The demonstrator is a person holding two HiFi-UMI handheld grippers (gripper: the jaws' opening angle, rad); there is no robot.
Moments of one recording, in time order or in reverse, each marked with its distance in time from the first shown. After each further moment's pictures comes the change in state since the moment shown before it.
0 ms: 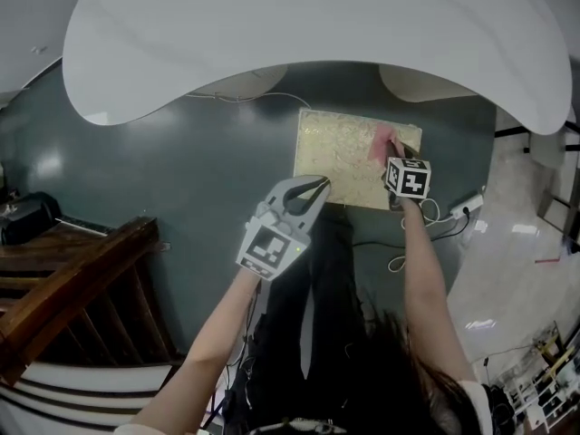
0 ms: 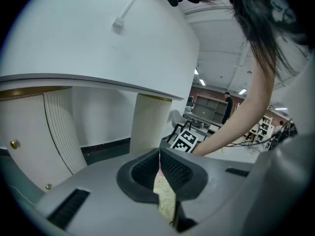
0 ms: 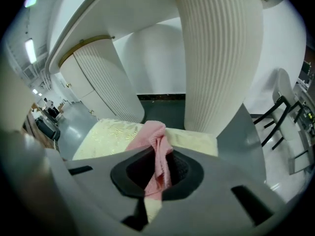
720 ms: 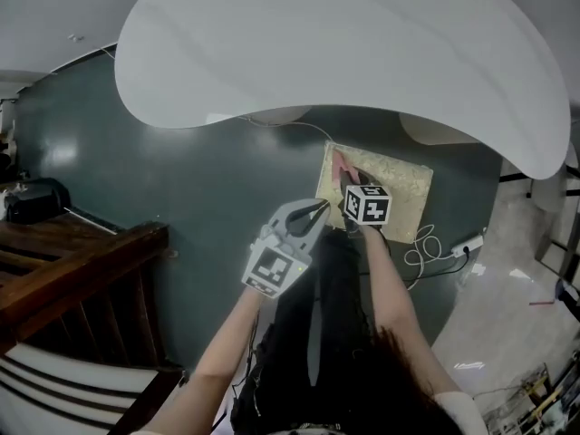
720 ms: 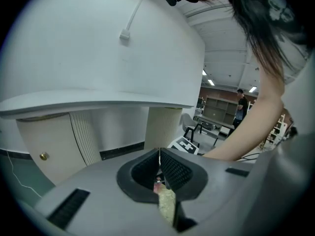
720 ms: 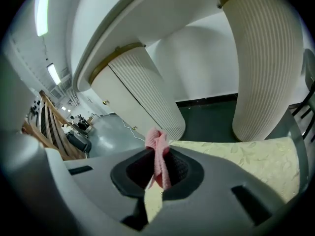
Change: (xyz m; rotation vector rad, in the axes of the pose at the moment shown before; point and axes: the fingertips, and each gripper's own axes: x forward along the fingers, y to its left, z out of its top) left arm -0.055 0.031 0.032 0.006 -0.032 0.135; right arm -0.001 0.202 0.060 0.039 -0.080 0.329
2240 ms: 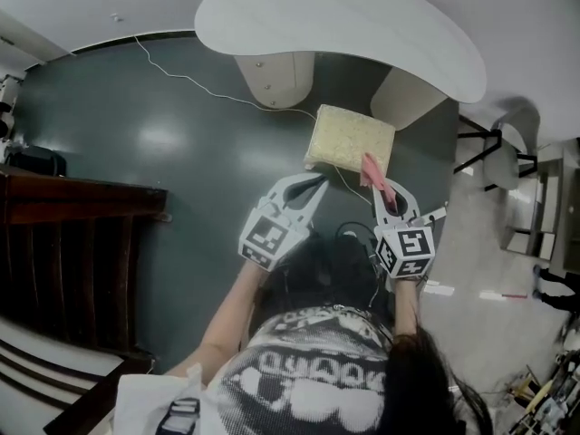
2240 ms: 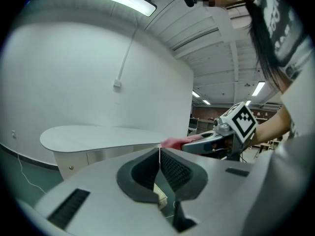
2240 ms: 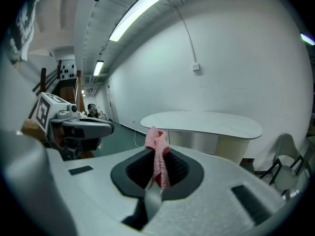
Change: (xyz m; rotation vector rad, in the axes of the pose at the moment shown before) left arm -0.295 -0.226 0.128 0.011 -0.254 0.039; right arm -0.511 0.250 -0.020 -0.442 -0.416 -0.051
